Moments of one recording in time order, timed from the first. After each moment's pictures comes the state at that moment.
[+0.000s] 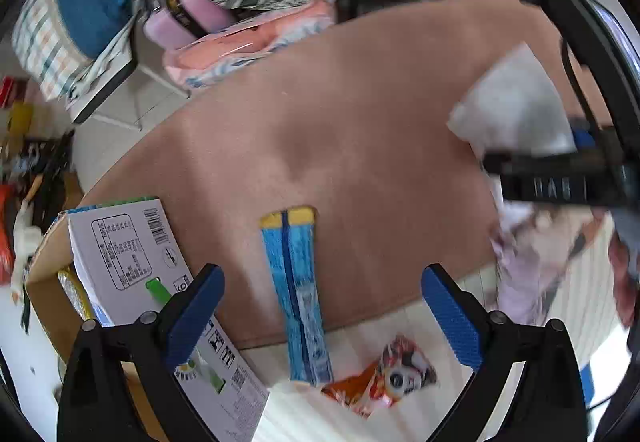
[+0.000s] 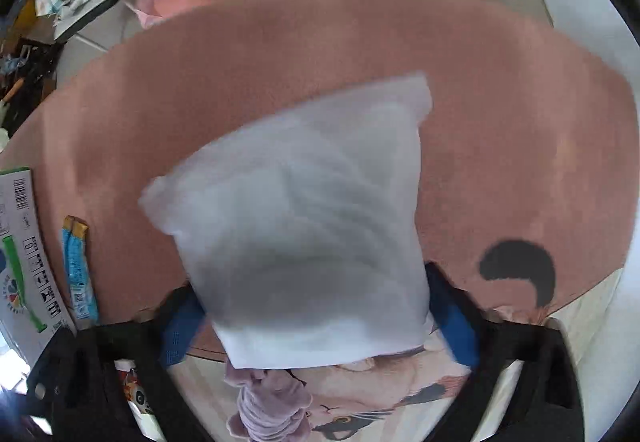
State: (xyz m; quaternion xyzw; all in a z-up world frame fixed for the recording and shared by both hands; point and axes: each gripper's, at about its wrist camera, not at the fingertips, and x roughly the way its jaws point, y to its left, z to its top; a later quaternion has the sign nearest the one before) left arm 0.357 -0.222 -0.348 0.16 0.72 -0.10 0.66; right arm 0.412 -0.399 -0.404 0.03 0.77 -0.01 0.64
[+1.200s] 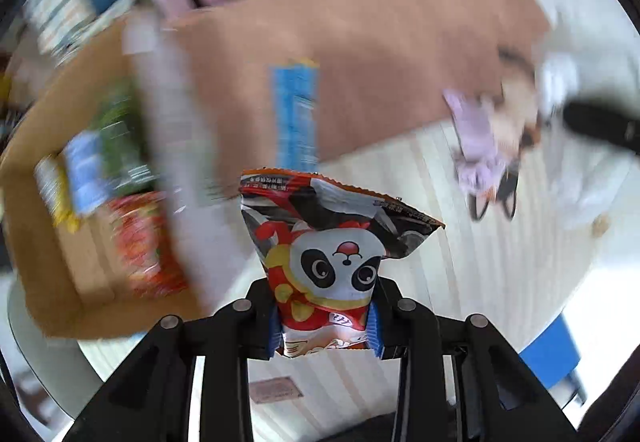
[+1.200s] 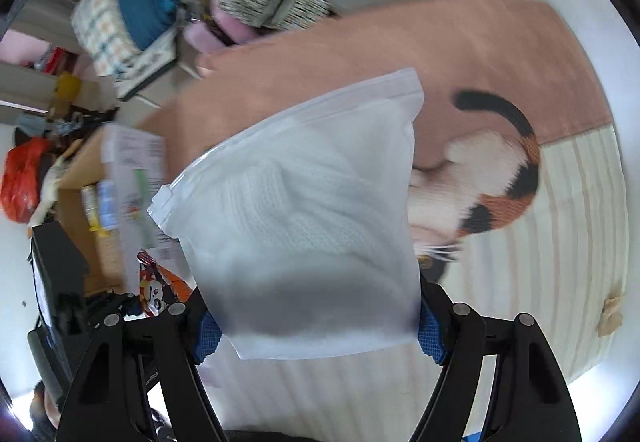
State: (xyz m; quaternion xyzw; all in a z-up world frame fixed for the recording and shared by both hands) left arm 0.184 -0.112 -0.289 0.06 0.71 -0.13 0.69; right arm 0.240 -0.314 -0.225 0.14 0.67 0.02 0.73
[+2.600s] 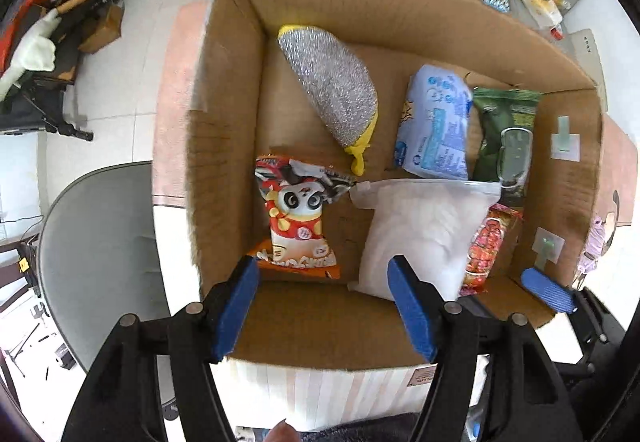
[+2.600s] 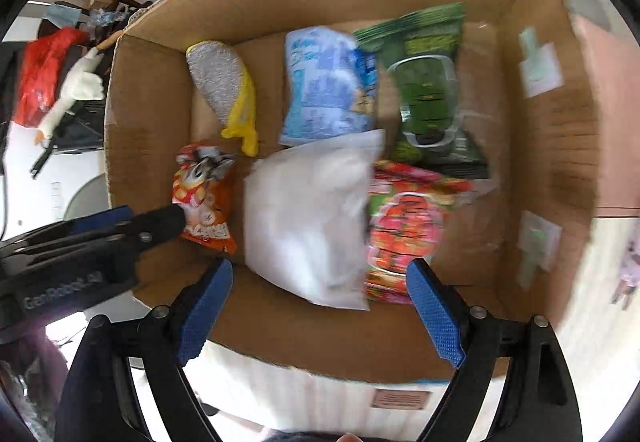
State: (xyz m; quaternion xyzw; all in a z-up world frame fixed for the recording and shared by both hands) left arm 0.270 0.212 -0.302 -0.06 0.76 0.02 0.64; right arm 0.276 0.095 -0.336 0.05 0.74 0.10 0.66
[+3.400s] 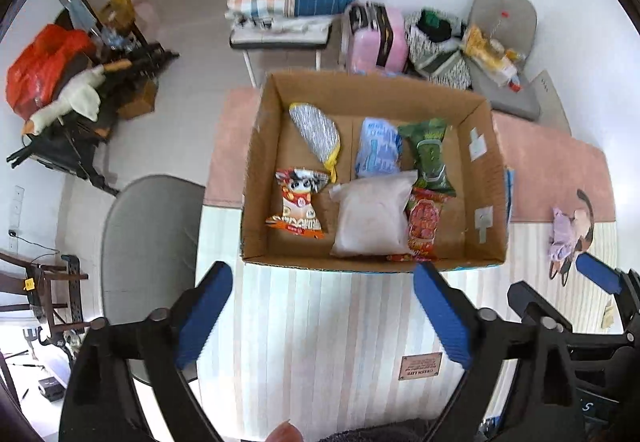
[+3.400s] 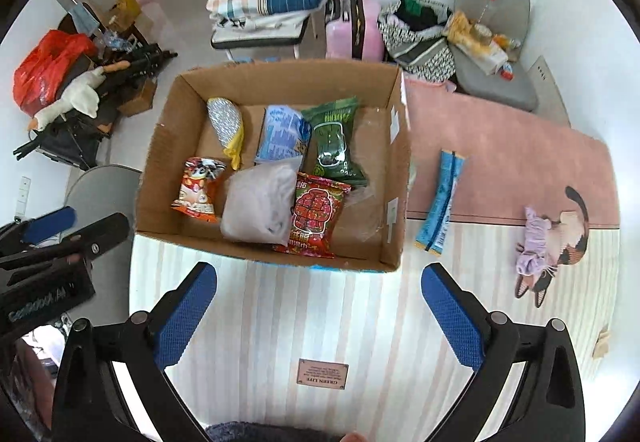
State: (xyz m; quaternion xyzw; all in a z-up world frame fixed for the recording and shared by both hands) left arm 0.155 0.170 -0.159 -0.04 0.61 0.04 0.79; right arm 0.173 0.025 -0.170 -0.03 0.61 0.07 0.79
